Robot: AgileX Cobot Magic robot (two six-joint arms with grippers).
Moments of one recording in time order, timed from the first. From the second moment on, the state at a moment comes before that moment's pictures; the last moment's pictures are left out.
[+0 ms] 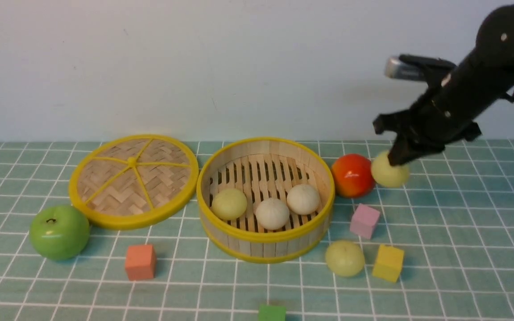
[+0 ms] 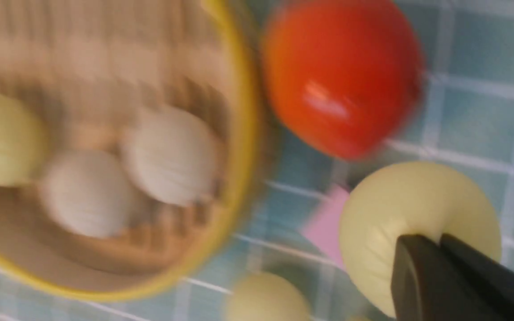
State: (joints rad) right arm 0.18 1.90 -1.69 0.35 1.00 -0.03; left arm -0.06 -0.01 0.03 0.00 0.38 -0.28
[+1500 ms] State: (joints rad) right arm 0.39 1.90 -1.43 0.30 0.94 -0.08; left arm -0.06 -0.01 0.03 0.01 0.38 -0.28
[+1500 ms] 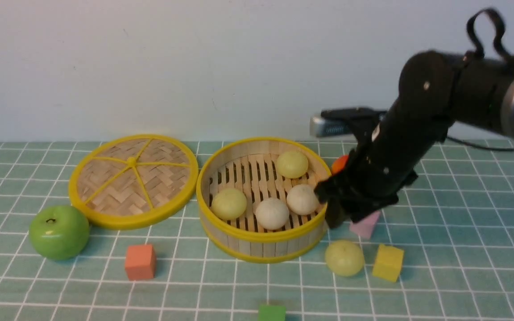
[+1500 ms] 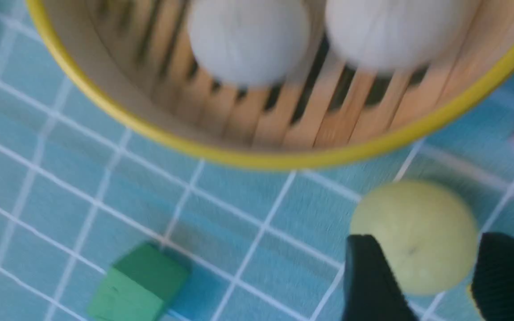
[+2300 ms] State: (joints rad) right arm 0.39 1.98 -1.37 0.30 0.85 -0.05; left arm -0.06 -0.01 0.03 0.01 0.38 -0.28
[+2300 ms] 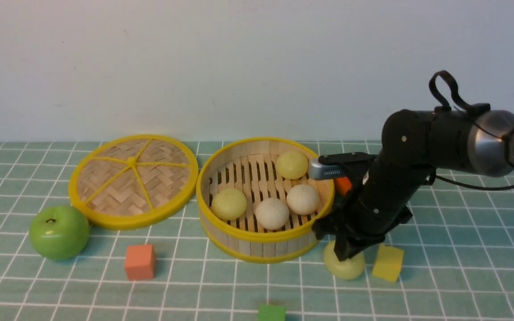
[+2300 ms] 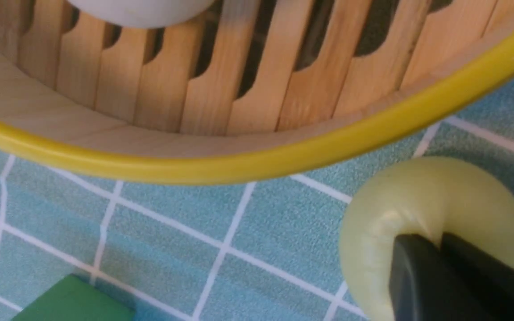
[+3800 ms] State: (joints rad) right arm 0.37 2.11 -1.85 0.62 0.83 -0.37; left arm -0.06 -0.01 0.03 0.01 0.38 -0.28
